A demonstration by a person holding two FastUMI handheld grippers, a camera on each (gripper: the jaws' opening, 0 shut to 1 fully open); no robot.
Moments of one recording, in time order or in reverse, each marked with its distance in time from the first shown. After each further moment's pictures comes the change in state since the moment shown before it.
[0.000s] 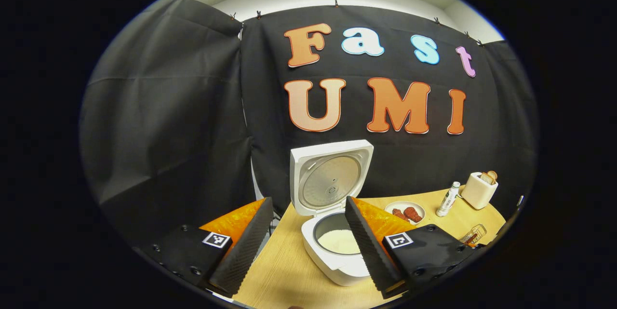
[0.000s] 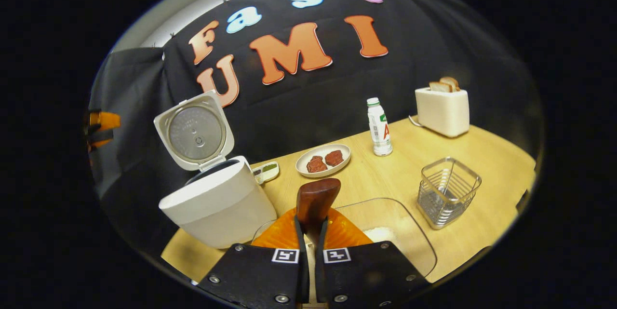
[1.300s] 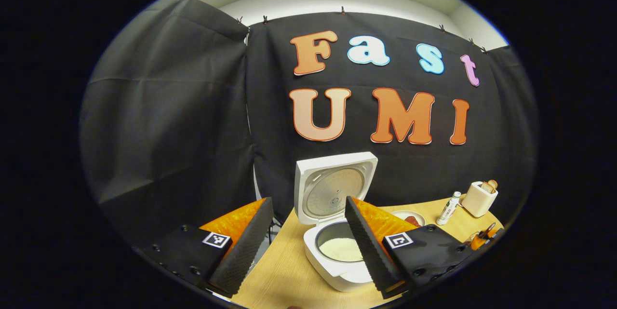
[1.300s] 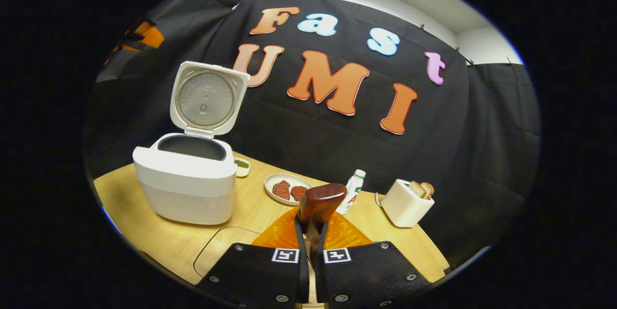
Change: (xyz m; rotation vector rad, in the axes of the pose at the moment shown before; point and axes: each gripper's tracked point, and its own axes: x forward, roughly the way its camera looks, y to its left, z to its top) left arm 0.001 0.011 0.017 -0.024 -0.047 0.024; right arm -0.030 0.022 0.070 -0.725 -0.150 -0.151
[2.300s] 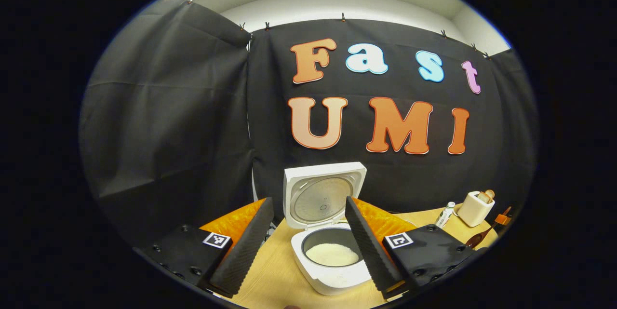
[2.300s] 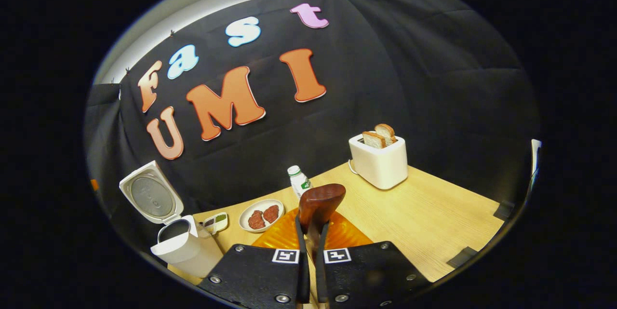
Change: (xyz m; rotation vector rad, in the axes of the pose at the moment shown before) left arm -0.010 -0.040 0.018 -0.053 -0.046 0.001; right arm 0.029 -0.187 -0.013 0.707 0.056 -0.137
